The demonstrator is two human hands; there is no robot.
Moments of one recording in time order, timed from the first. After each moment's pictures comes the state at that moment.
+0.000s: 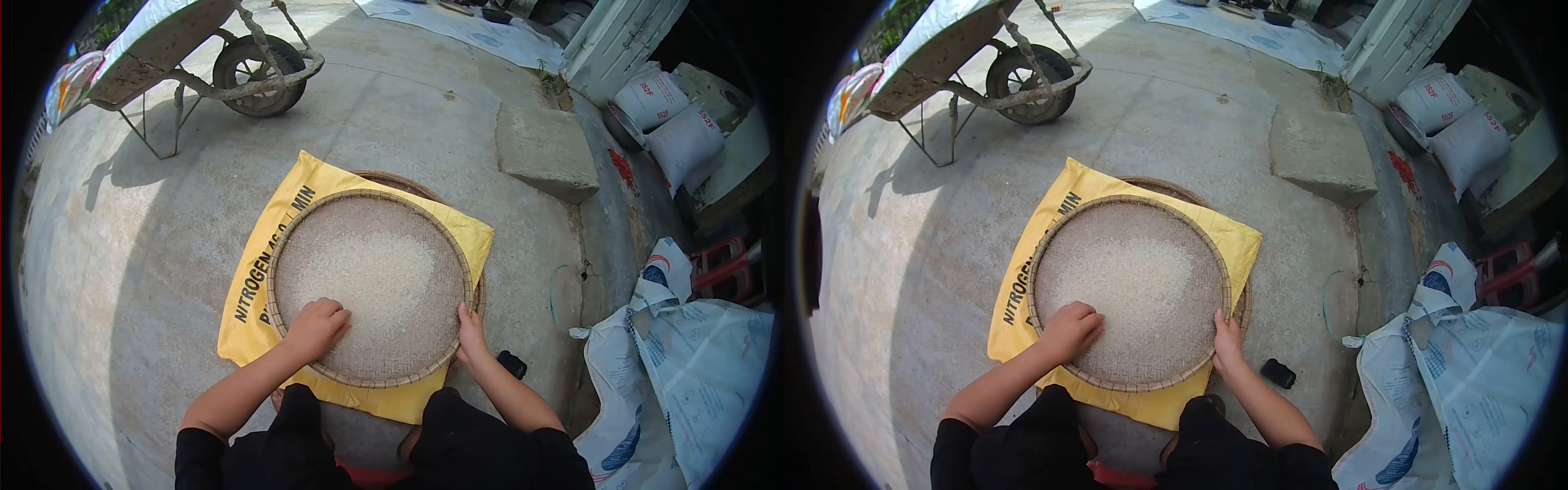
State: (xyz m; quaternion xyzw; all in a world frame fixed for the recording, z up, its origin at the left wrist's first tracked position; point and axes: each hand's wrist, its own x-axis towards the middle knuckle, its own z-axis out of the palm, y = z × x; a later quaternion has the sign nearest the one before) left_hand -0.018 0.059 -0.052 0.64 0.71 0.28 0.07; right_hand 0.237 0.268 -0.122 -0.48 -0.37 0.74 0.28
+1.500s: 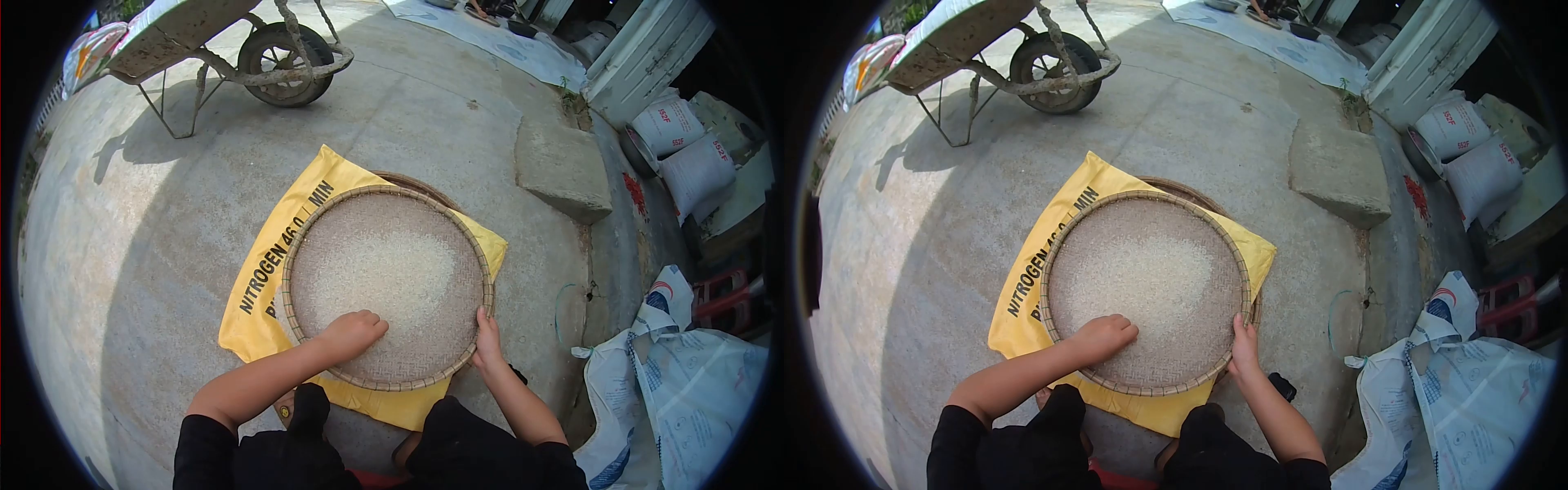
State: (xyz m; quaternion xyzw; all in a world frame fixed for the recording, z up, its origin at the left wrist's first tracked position) left_hand 0.002 0.085 -0.072 0.72 0.64 0.21 0.15; right_hand 0.228 0.277 -0.086 -0.45 -0.39 0.76 0.27
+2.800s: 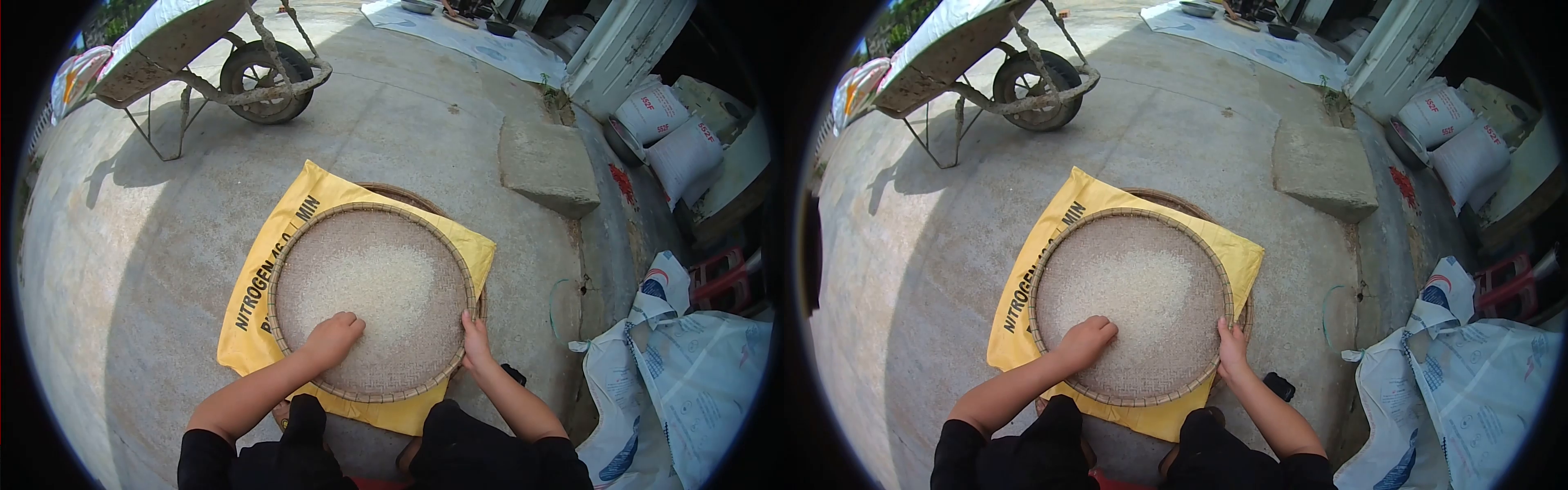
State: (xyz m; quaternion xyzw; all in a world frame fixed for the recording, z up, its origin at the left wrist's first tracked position) left_hand -0.008 0.074 -0.068 0.64 0.72 0.22 0.16; right_hand 0.228 0.276 -0.099 -0.46 -0.42 0.74 0.25
